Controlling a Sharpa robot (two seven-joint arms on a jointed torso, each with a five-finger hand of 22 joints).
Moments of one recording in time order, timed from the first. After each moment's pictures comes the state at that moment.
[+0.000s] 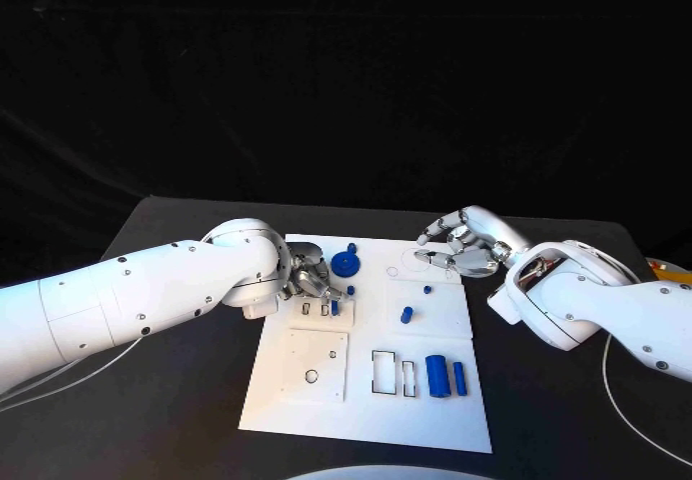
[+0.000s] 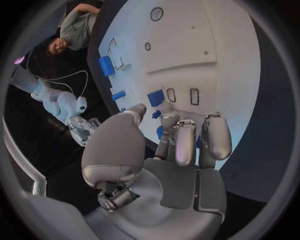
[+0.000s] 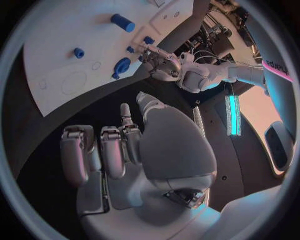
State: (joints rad) left arm 1.20 -0.72 0.01 1.50 -1.08 0.16 -0.57; left_hand 1.09 -0.12 0.23 0.29 0.22 0.85 0.07 0.76 0.55 1.22 0.00 1.12 0.94 1.46 -0.05 1.41 1.31 0.08 1.33 0.06 1.43 1.20; right arm 1.25 -0.93 -0.14 1.68 -1.05 -0.51 -0.02; right_hand 1.36 -0.15 0.25 0.27 0.24 0.93 0.14 0.24 0.44 1.46 0.07 1.43 1.31 1.46 0.00 1.55 1.31 0.01 1.47 0.11 1.50 1.31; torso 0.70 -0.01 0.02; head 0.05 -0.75
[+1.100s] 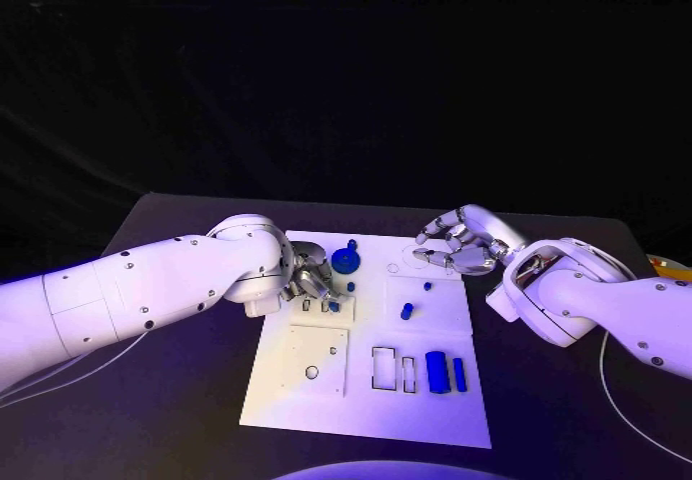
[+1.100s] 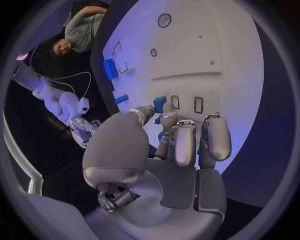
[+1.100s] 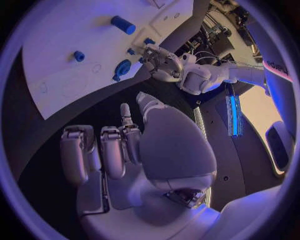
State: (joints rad) left arm 1.21 -0.70 0.00 1.50 -1.03 0.20 -0.58; left_hand 1.22 -0.12 0.48 0.29 0.22 0.82 0.07 0.78 0.61 1.21 -0.01 1.12 0.93 1.47 -0.06 1.41 1.31 0.08 1.33 0.05 1.43 1.21; right arm 1.25 -0.92 -0.14 1.67 -1.05 -0.50 -0.03; right_hand 1.36 -0.15 0.25 0.27 0.25 0.93 0.14 0.24 0.44 1.46 0.07 1.43 1.31 1.46 0.00 1.55 1.31 0.01 1.47 0.11 1.50 1.31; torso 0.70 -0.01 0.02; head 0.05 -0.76
